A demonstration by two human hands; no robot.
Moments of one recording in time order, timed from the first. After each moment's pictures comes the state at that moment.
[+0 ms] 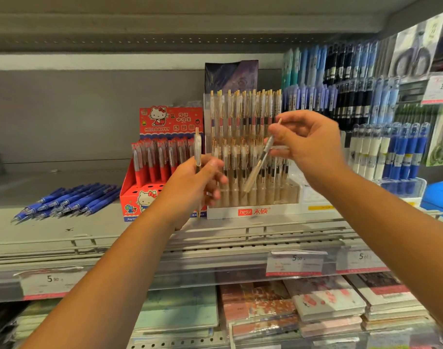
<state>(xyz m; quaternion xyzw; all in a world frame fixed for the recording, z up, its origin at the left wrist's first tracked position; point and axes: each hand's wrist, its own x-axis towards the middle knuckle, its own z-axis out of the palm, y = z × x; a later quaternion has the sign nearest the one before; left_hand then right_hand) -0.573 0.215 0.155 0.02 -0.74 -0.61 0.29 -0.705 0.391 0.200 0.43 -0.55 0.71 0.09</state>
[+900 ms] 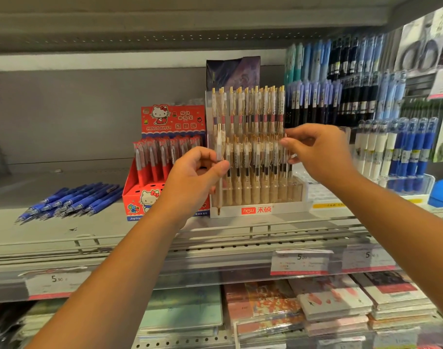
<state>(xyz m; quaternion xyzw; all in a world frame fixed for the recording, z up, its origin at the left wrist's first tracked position) -0.575 0.214 0.154 0.03 -0.76 -0.52 0.39 -0.752 0.393 0.180 0.42 -0.70 0.52 0.27</state>
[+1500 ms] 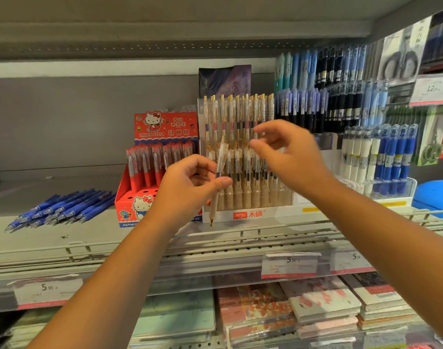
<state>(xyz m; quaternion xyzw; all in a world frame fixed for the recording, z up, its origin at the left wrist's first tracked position) -0.570 0.220 0.155 -0.02 -0.78 -0.48 0.40 -0.693 0.386 0.195 0.48 -0.68 0.50 0.24</state>
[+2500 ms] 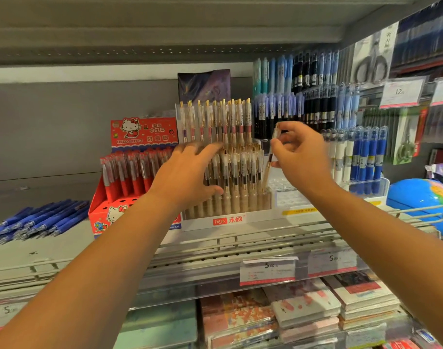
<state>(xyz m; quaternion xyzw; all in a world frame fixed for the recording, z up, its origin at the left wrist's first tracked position) -0.617 0.225 0.190 0.07 -0.95 0.04 0.31 -0.748 0.415 0.186 0.34 -0.67 0.61 0.26</state>
